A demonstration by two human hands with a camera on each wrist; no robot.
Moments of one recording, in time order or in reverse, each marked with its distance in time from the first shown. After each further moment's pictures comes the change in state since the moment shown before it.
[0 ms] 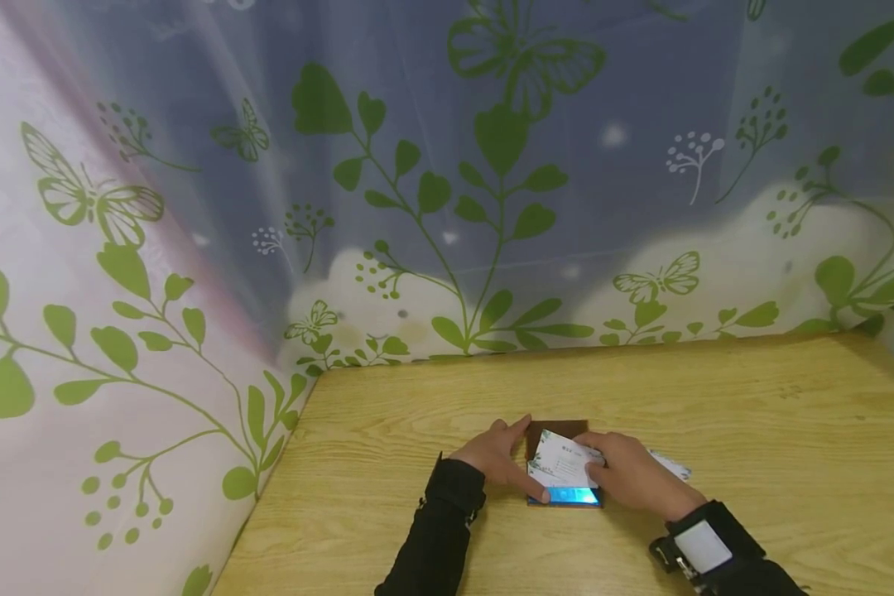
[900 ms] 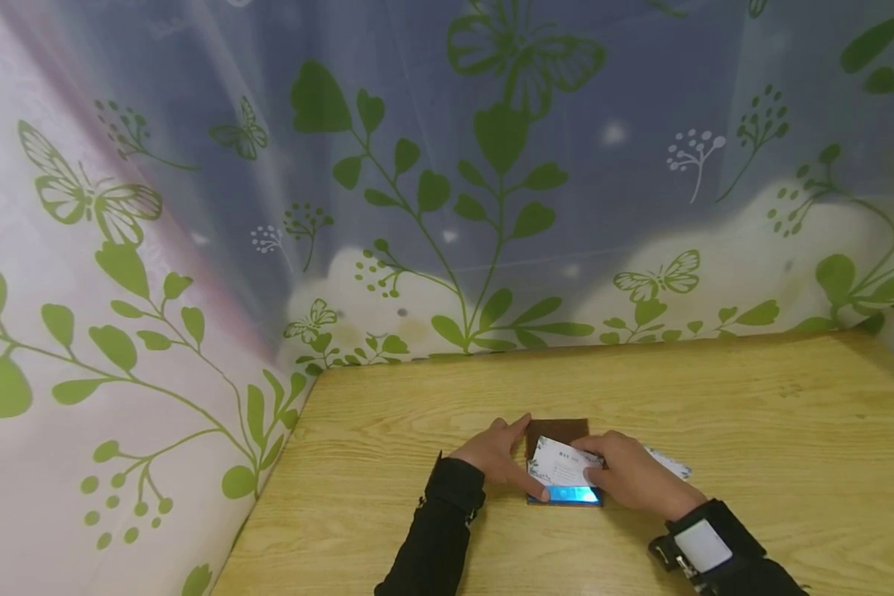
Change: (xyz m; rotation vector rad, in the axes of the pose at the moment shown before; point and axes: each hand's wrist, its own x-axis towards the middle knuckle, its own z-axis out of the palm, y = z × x) left_hand 0.006 -0.003 0.002 0.008 -0.001 -0.012; right_hand -0.001 0.001 -0.001 -0.020 -0.021 -0.062
